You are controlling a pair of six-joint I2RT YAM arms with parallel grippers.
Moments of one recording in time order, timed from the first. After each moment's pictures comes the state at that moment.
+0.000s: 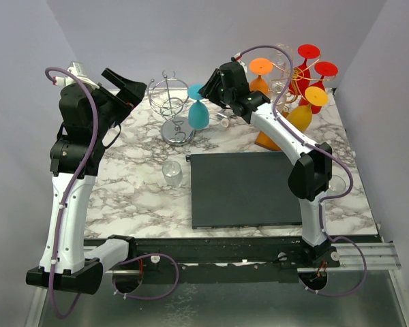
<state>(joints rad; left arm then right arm) -0.11 1.10 1.54 -0.61 0.04 -0.82 0.59 2.08 2.05 -0.39 0.13 0.82</state>
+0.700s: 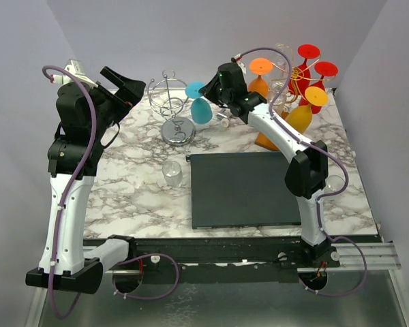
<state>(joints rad) -0.11 1.11 1.57 -0.62 0.04 -0.81 0.59 2.13 2.07 -0.33 0.14 0.87</state>
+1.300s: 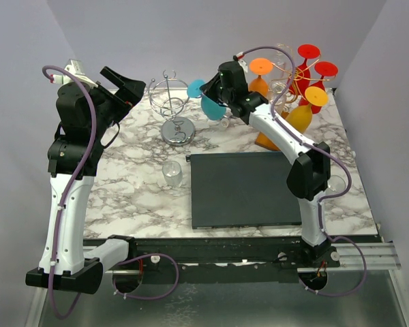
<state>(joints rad) -0.11 1.11 1.57 -0.62 0.04 -0.81 0.59 2.11 2.06 -0.30 0.17 0.89</state>
